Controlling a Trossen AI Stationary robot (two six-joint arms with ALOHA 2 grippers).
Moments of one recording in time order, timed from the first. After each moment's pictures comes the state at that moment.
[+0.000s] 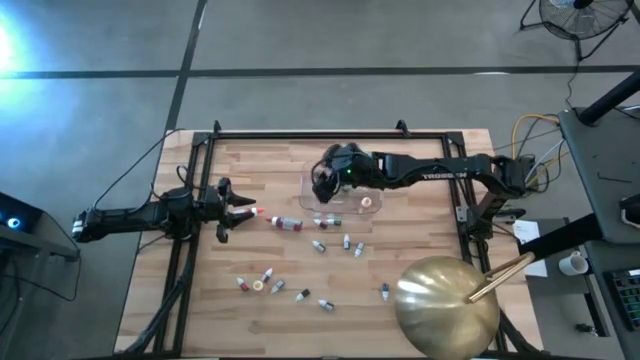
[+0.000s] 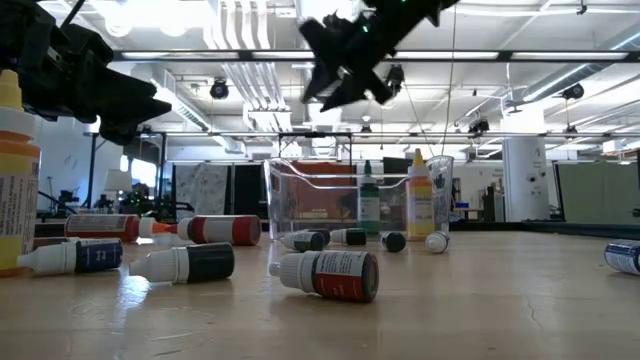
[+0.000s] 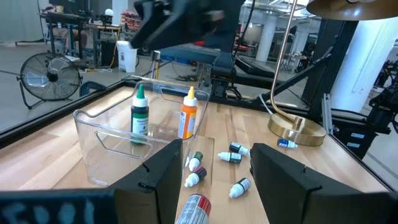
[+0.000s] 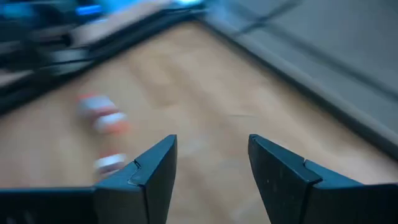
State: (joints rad) left arm 0.09 0.09 0.01 0.02 0.00 -0.16; right arm -0.13 1.72 1.38 -0.28 0.29 0.41
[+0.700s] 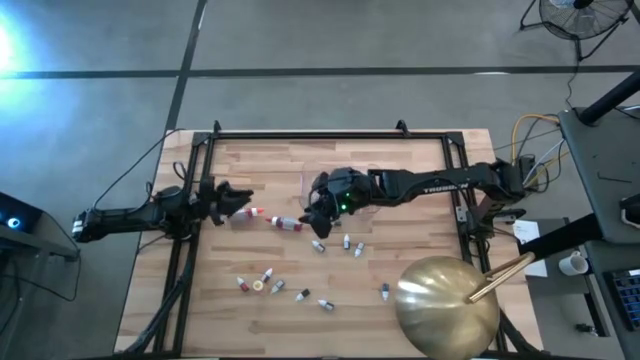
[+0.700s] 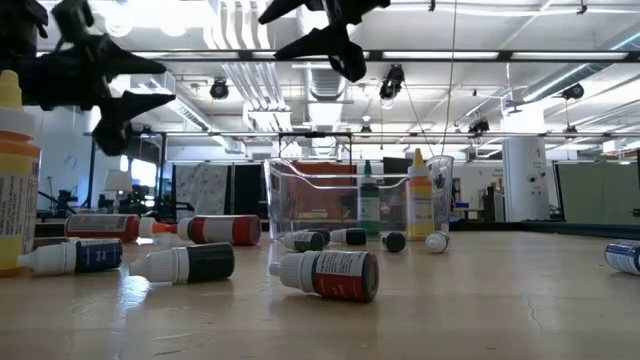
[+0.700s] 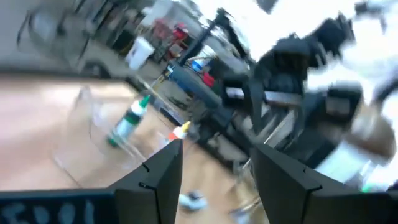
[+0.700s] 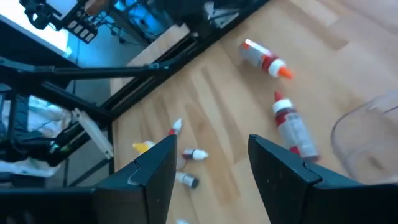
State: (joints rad) left arm 0.09 0.09 0.02 0.14 -0.14 -0.75; right arm 0.03 1.75 1.47 -0.28 -0.08 0.70
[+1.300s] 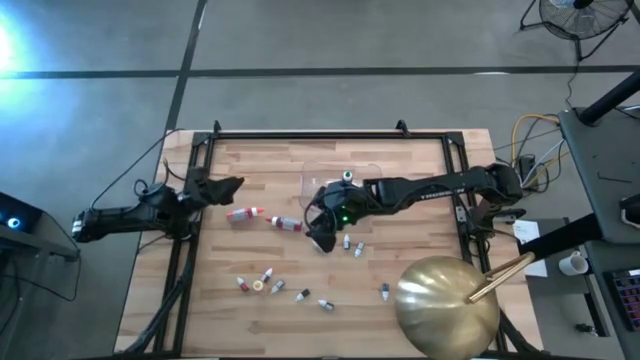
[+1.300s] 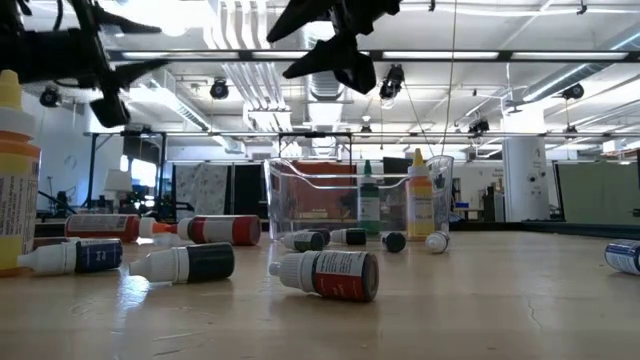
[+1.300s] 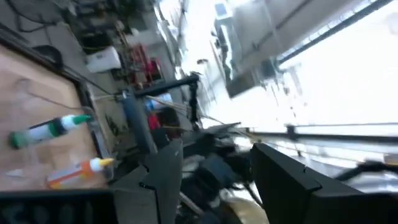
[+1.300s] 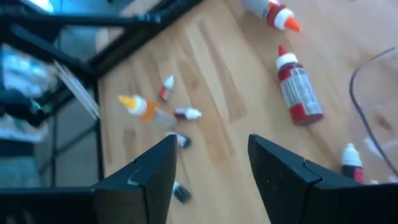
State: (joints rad) left arm 0.09 0.09 0.07 0.32 -0.24 -1.21; right arm 0.06 1.77 1.46 -0.37 -0.11 0.66
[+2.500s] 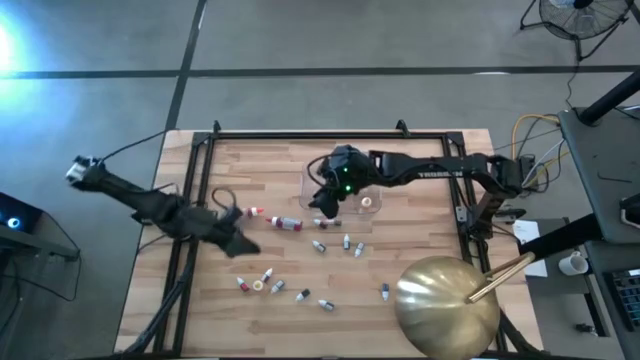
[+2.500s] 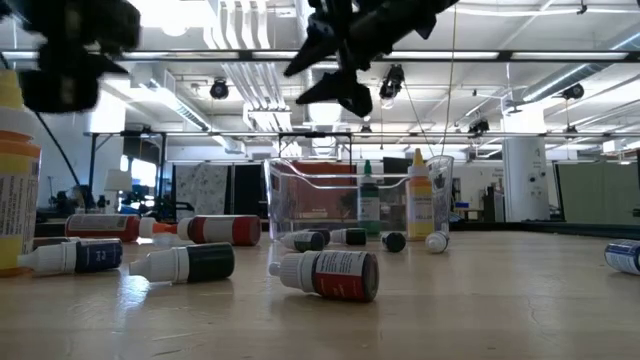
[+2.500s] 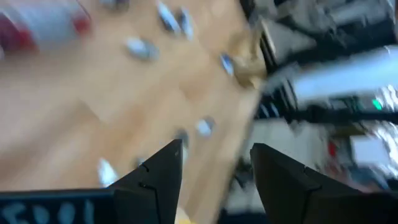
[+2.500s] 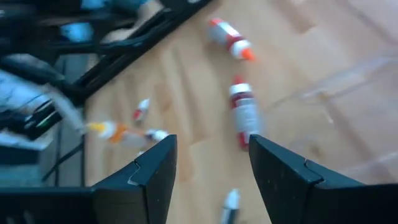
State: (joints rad) left arm -0.41 0.70 0.55 -0.32 -0.13 -1.29; right arm -0.14 1.75 1.39 -0.31 -0.28 0.55
